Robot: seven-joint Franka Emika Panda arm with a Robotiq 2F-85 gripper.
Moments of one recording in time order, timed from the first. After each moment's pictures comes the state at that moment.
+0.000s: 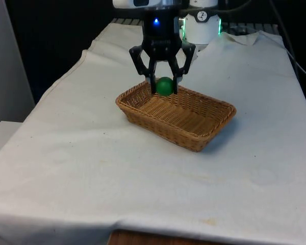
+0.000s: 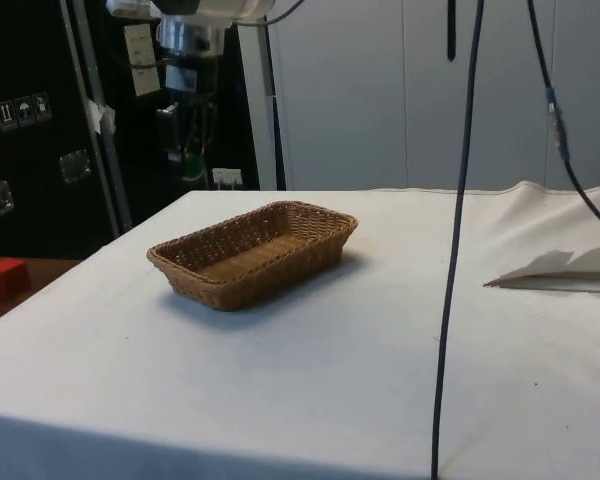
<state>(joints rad) 0.48 0.56 -0.68 -1.76 0.61 2.34 -0.46</state>
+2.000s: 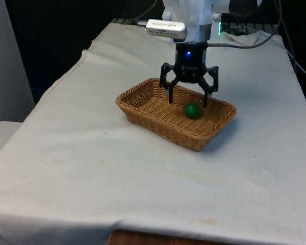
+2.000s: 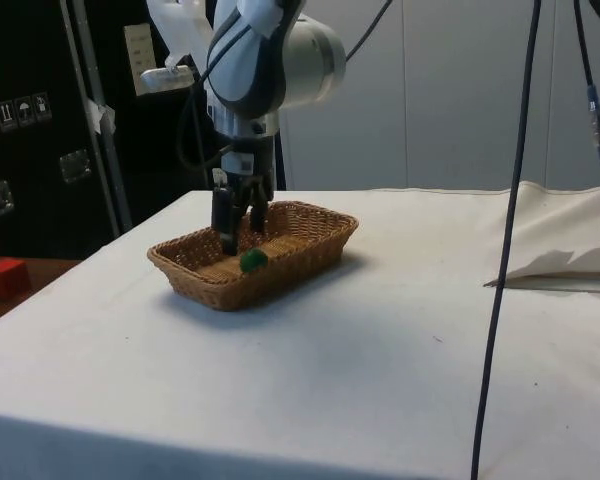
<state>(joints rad) 0.53 0.47 -0.52 -2.16 0.50 2.71 -0.31</state>
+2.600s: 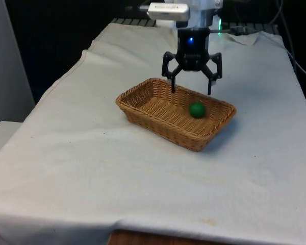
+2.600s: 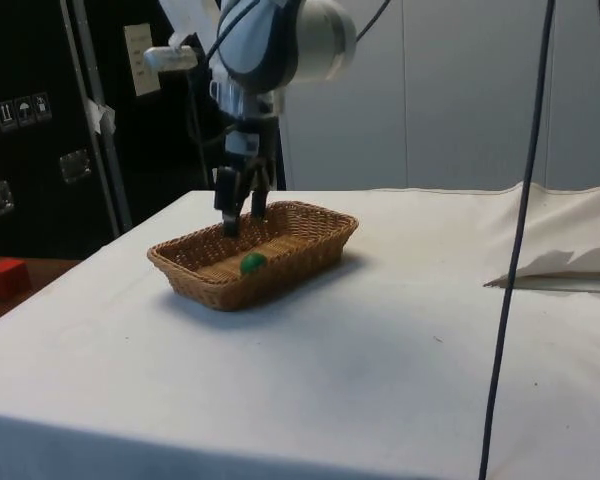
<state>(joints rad) 0.53 0.38 -0.52 -2.22 0.47 2.71 -0.33</state>
